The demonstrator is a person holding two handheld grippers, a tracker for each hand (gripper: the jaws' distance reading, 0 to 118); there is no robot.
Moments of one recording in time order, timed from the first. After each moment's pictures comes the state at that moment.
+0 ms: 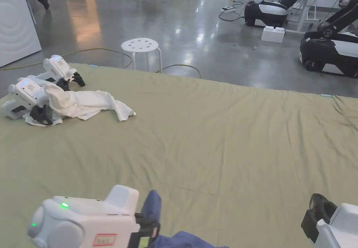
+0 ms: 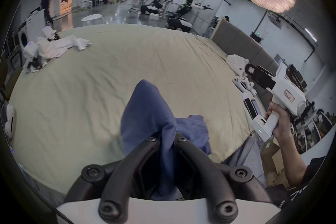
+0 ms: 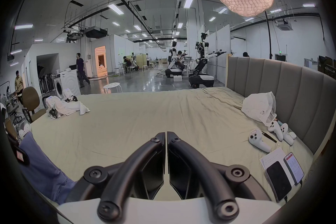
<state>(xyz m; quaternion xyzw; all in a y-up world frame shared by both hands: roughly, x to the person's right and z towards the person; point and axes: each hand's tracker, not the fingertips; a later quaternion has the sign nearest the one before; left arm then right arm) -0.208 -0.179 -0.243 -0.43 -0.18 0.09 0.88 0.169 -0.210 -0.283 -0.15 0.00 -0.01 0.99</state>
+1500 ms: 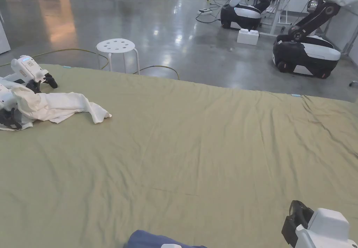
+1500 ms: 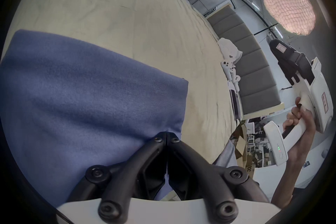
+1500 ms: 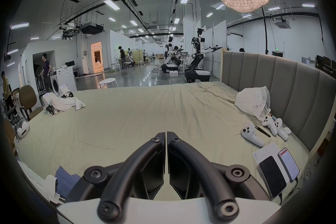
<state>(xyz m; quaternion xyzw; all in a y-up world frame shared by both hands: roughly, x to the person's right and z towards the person) -0.104 -0.347 -0.274 -0.53 -0.24 0.26 0.77 0.186 -0.215 -0.269 -0.17 -0.01 -0.01 0.98</state>
